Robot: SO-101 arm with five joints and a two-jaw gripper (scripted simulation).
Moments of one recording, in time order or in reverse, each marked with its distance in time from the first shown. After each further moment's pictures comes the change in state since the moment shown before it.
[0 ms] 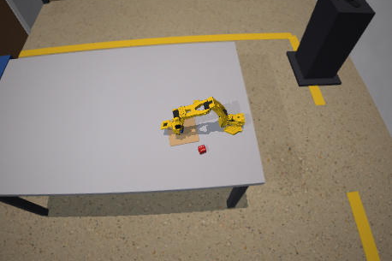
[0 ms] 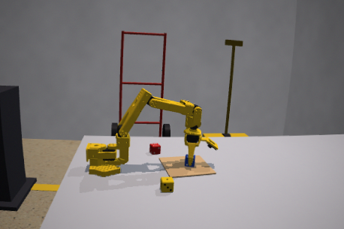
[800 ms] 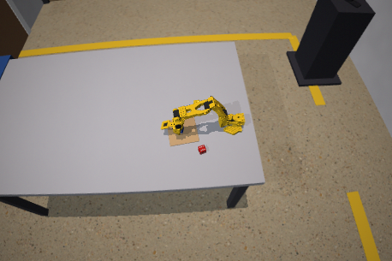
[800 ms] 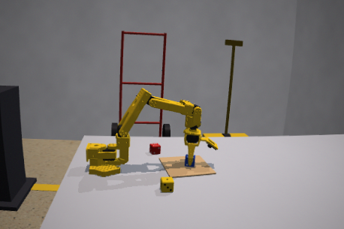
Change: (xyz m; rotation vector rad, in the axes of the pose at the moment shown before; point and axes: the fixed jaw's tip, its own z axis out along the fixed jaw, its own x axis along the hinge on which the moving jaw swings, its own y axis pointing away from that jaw) arm 0.001 -0.001 0.000 0.000 0.000 -0.011
